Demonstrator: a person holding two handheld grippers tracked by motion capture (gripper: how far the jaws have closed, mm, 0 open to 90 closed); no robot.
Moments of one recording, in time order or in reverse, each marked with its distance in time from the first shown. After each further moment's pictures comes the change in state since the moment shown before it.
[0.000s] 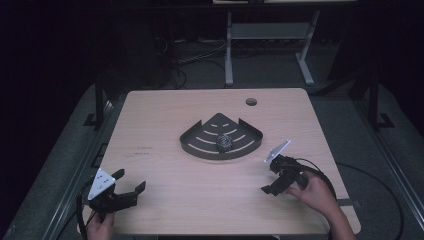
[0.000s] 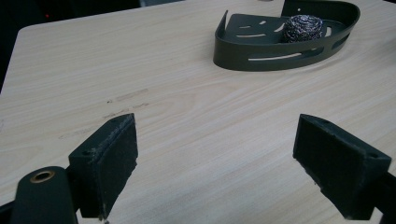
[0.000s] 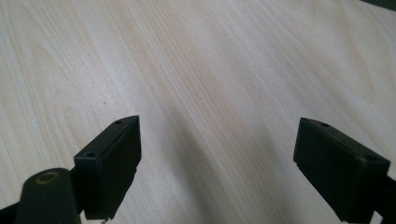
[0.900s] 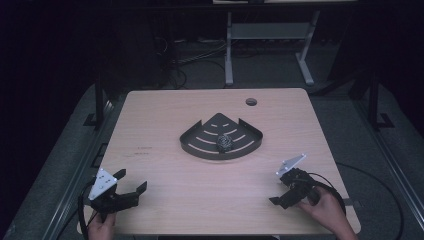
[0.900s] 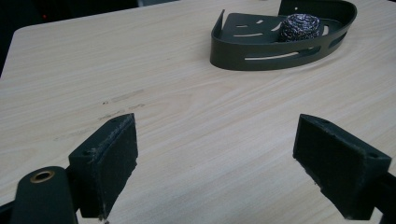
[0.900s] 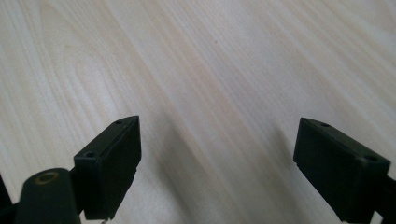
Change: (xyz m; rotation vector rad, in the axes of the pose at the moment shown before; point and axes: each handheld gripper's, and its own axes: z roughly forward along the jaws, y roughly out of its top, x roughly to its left) left arm -0.003 0.001 0.002 0.002 -0.006 0.008; right arm 0.016 -0.044 -0.004 -0.058 -0.014 0.056
